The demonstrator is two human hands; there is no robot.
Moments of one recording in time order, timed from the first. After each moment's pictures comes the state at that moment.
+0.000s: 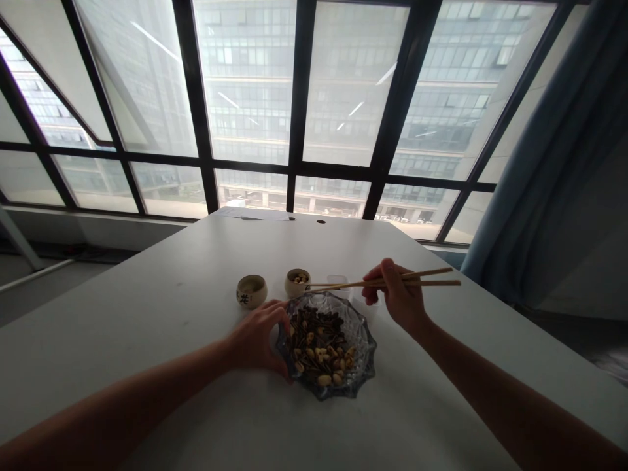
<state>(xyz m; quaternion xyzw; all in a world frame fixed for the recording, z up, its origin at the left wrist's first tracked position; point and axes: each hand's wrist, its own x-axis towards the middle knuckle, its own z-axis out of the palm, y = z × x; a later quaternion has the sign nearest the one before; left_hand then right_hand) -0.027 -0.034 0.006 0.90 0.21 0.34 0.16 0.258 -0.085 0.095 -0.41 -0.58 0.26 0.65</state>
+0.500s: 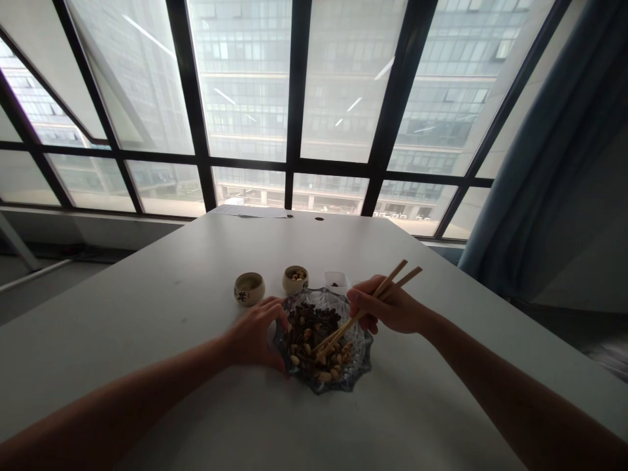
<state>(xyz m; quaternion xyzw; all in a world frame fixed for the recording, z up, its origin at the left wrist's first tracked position) -0.028 -0.035 0.008 0.90 0.21 0.33 0.17 0.265 -0.101 0.115 -0.40 -0.74 0.42 0.33</state>
